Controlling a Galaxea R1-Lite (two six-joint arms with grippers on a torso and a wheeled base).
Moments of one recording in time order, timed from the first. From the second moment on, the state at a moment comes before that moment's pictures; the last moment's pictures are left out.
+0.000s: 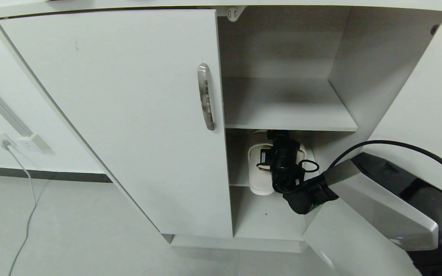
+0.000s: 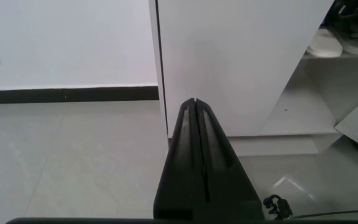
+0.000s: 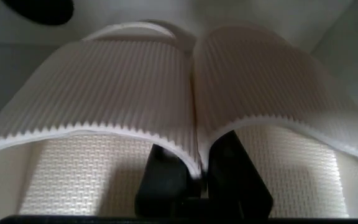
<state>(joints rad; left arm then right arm) 0.00 0.00 0.00 0.01 -0.03 0.03 0.58 2.50 -1.60 -0.94 -0.65 0.00</state>
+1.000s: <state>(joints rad) 0.00 0.00 0.00 0.01 -0.03 0.02 0.56 2.60 -1.80 -0.81 -0.65 0.01</state>
